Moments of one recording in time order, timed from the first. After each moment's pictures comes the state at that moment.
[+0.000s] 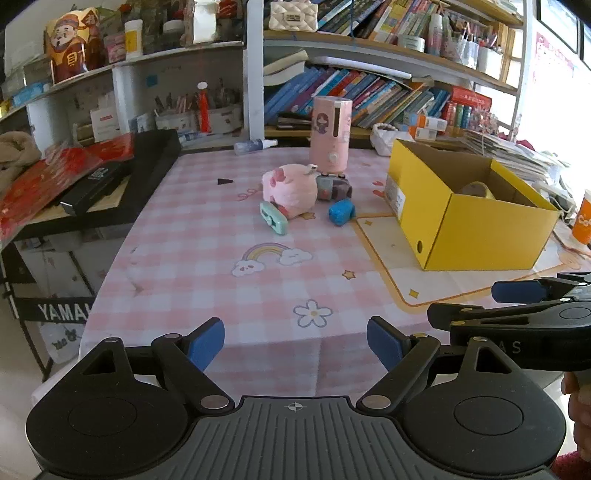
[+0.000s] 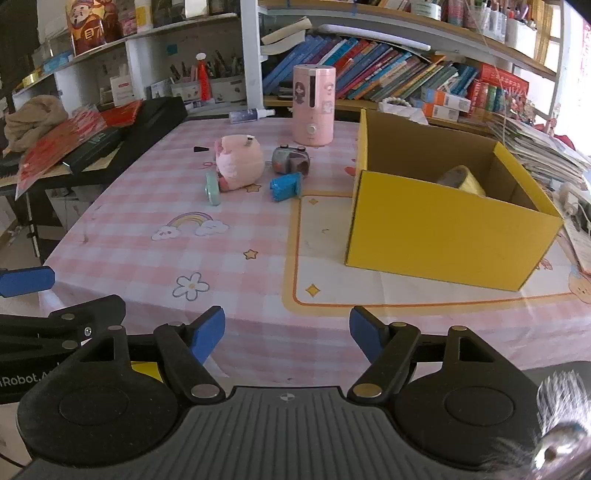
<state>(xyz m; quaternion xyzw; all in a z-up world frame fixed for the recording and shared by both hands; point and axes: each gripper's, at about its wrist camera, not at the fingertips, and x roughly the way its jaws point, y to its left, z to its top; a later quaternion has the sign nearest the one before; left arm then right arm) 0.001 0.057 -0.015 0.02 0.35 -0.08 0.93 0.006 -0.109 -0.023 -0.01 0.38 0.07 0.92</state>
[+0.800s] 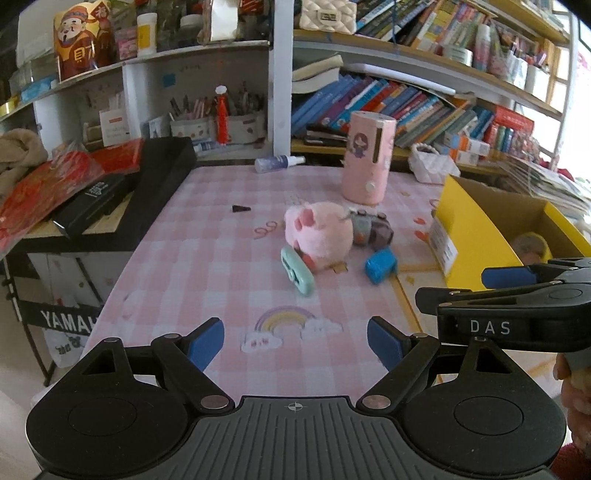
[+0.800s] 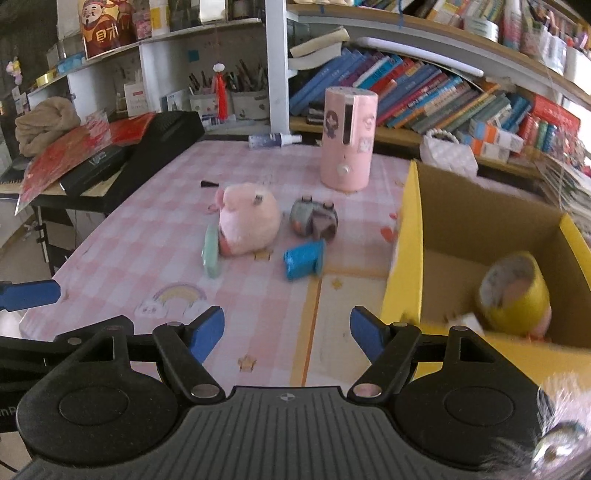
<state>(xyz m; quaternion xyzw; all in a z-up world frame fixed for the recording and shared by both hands) 0.105 0.054 -0.014 0.00 0.34 -0.03 0.94 0.134 -0.101 -0.016 -0.03 0.36 0.12 0.93</state>
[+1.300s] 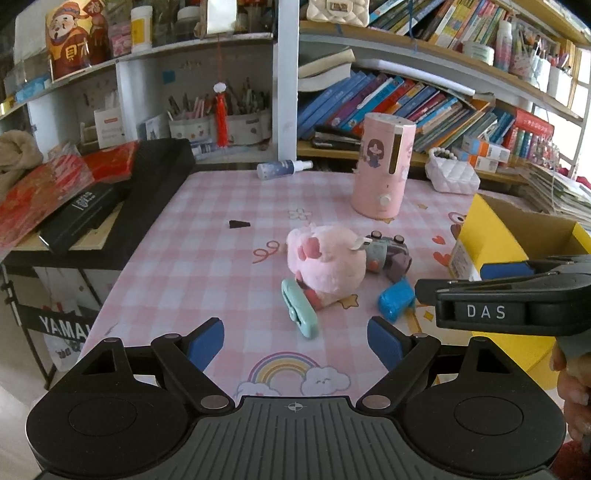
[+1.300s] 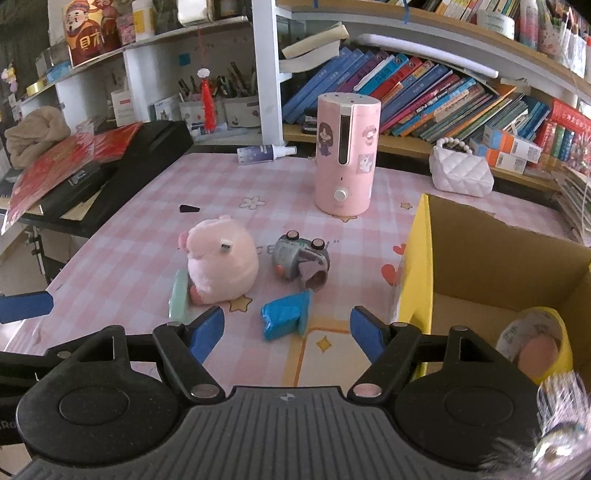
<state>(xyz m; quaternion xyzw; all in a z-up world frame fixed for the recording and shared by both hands) 0.165 0.045 -0.017 0.00 0.35 -0.02 0.94 0.213 -0.110 -0.020 -0.02 0.36 0.13 0.92</state>
